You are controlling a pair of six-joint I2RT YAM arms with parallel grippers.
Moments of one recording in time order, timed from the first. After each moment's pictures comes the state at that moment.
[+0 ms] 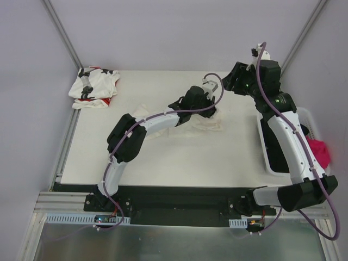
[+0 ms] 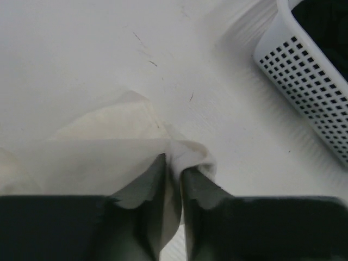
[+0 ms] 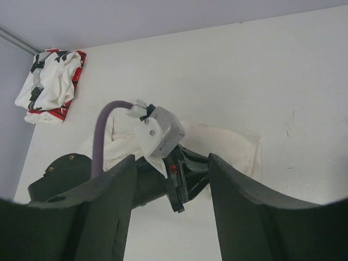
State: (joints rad) left arm -0.79 2.14 1.66 0.07 0.18 -0.30; right arm 0.28 1.34 1.52 -0.55 -0.07 0.40
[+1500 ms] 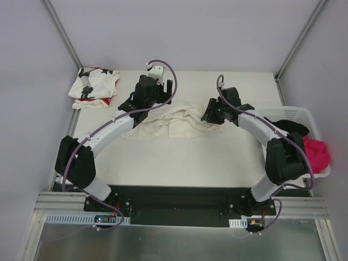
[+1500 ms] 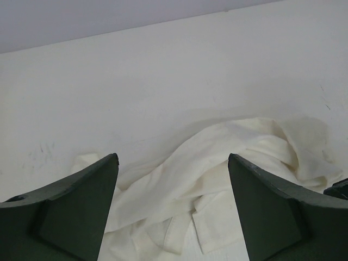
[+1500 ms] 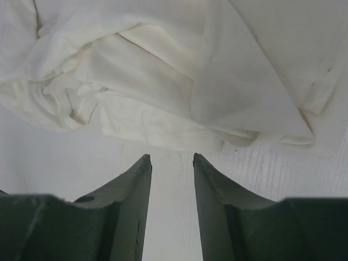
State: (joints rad) left arm -0.55 1.56 1.24 -0.02 -0.21 -0.14; right arm 0.36 1.61 1.14 -0.38 -0.21 0.52
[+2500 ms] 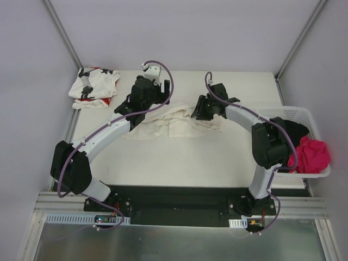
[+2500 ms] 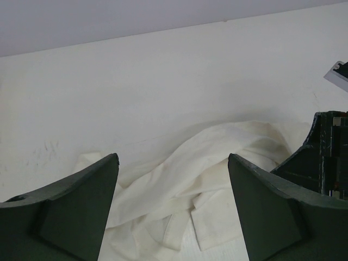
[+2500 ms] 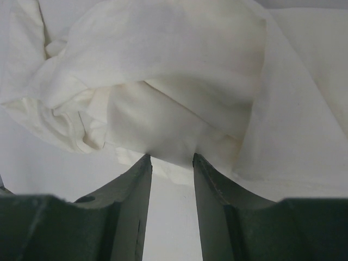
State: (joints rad) left arm -0.55 1.49 1.19 0.00 -0.22 -0.15; right arm 0.40 1.86 1.32 -0.33 -0.26 0.58
